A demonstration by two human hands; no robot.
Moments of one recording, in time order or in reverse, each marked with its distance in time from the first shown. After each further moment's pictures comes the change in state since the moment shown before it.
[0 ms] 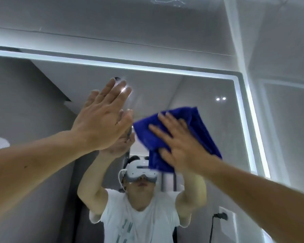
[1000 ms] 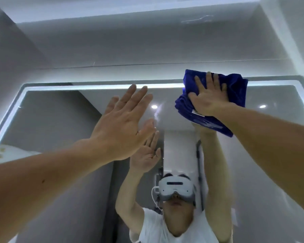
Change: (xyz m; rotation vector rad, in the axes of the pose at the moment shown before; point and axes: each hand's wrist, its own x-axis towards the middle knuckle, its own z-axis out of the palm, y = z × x) left_hand -0.010 -0.068 -0.055 0.175 0.004 0.032; right_hand 0.186 0.029 -0.048 0.059 0.080 0.557
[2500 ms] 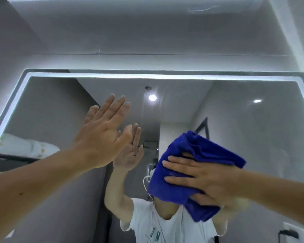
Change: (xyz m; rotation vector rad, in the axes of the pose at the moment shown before) left_hand -0.058 -0.062 0.007 -0.071 -0.042 -0.124; right_hand -0.198 -0.020 0.046 -0.180 -0.160 -1.214
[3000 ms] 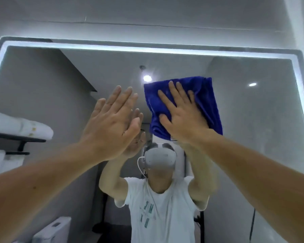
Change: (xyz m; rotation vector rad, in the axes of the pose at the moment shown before) left_hand -0.023 0.050 0.030 -0.111 -0.042 0.004; right_hand 0.063 0.033 -0.011 0.125 0.240 0.849
